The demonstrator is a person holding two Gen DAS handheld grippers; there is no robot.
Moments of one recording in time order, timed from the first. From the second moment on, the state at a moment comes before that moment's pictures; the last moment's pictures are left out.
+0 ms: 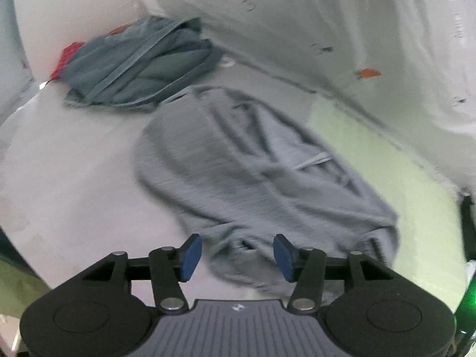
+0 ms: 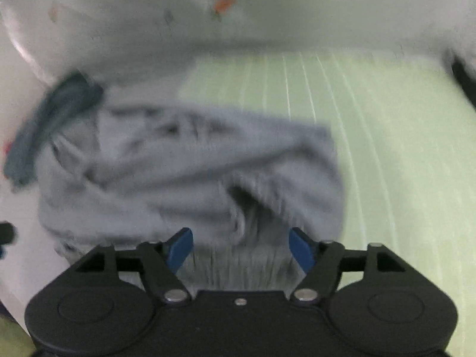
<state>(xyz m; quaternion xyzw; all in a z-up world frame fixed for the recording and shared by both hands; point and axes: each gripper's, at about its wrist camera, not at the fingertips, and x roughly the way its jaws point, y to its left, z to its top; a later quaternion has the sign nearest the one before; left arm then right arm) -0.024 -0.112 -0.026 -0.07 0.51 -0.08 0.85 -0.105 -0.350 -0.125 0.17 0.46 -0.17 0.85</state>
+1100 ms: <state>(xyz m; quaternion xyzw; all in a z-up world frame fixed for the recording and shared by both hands) -0.018 -0.166 -0.063 -0.07 0.55 -0.02 0.83 -0.143 -0.578 -0.141 0.14 0.38 -0.36 0.84</state>
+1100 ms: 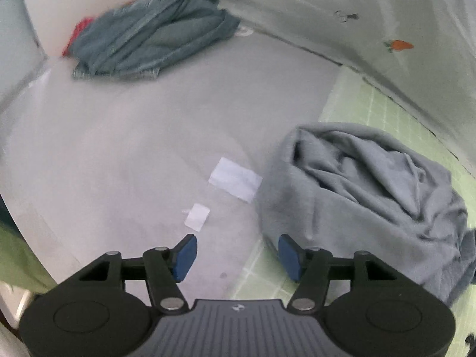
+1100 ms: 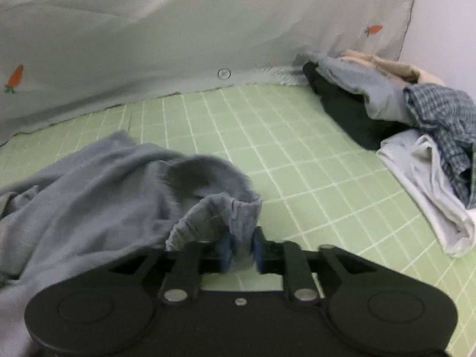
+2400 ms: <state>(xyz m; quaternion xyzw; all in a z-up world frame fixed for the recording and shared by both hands) 0.048 -0.221 -0.091 -0.06 0.56 -0.07 0.82 -0.232 -0.630 -0.158 0.21 0.42 -0.40 0.79</state>
